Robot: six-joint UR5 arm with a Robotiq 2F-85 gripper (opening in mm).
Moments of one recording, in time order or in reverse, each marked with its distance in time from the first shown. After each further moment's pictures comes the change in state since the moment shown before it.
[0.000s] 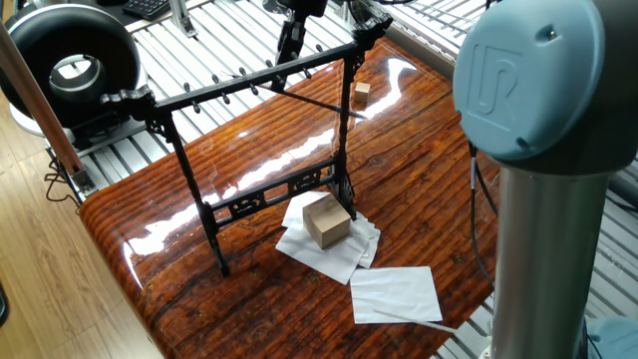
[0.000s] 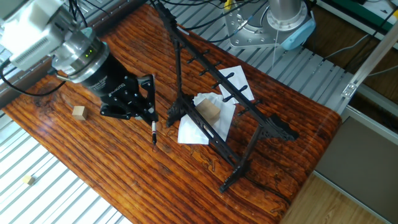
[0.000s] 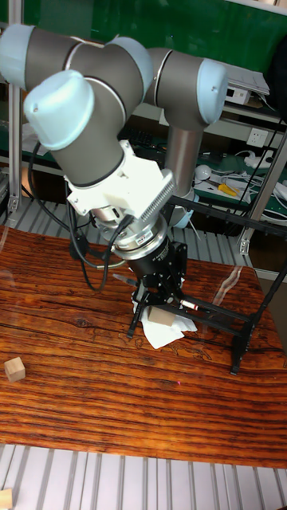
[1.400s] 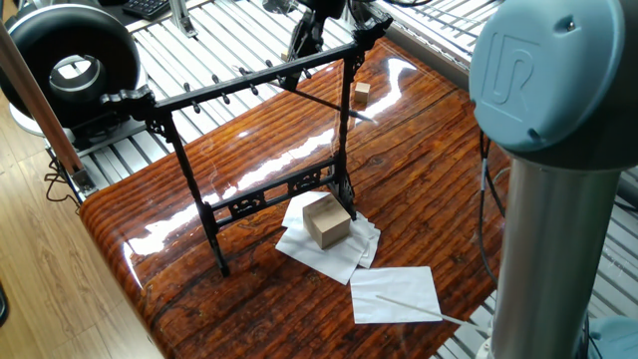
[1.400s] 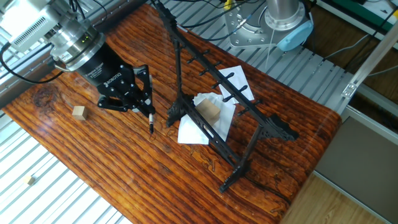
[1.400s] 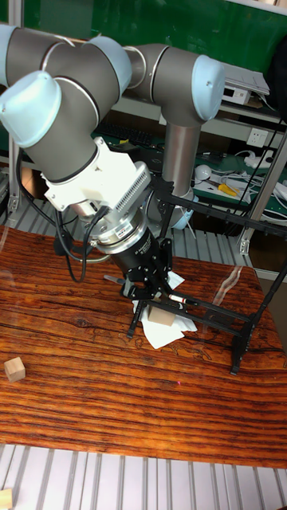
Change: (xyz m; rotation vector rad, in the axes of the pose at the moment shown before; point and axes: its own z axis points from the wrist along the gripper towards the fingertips) arm 0.024 -0.004 -0.007 -0.006 -0.024 -0.027
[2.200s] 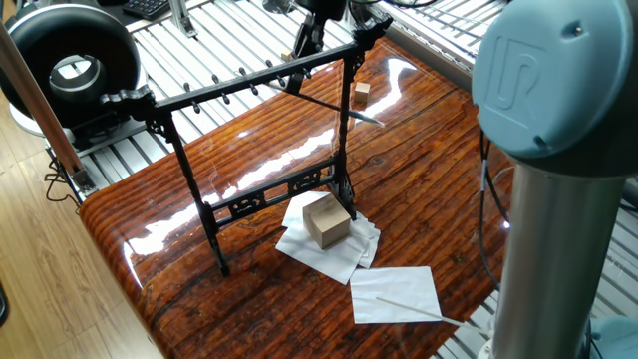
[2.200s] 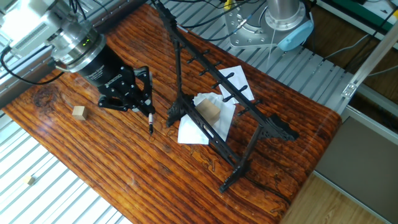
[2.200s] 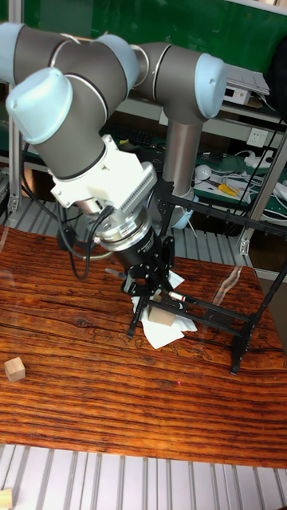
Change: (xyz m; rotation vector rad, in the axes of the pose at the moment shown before) arm 0.005 0.013 0.003 0.000 0.023 0.048
